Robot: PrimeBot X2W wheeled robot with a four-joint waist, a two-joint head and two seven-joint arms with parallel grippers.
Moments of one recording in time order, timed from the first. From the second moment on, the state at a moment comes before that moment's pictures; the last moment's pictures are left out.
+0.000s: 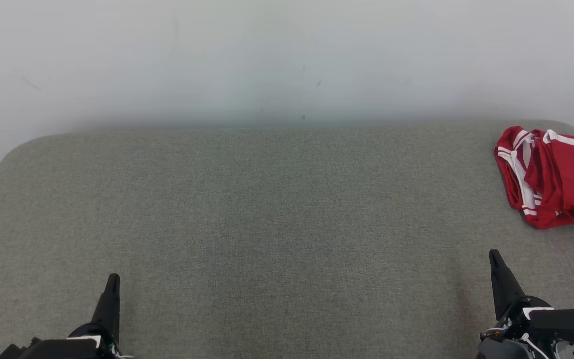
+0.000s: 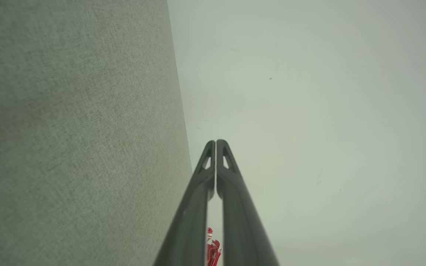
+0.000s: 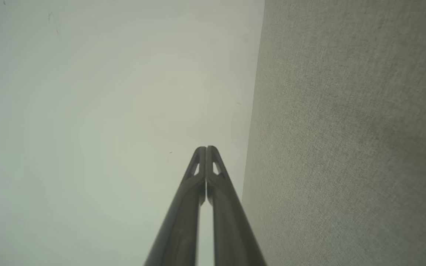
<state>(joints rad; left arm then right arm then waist) -0.11 0.05 0.11 0.25 -1.61 -0.13 0.12 -0.11 -0.05 -0.11 0.25 1.61 0.13 0.11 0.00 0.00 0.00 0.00</state>
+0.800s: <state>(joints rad) -0.11 0.05 0.11 0.25 -1.61 -0.13 0.12 -0.11 -0.05 -0.11 0.25 1.61 0.13 0.11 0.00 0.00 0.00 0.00</state>
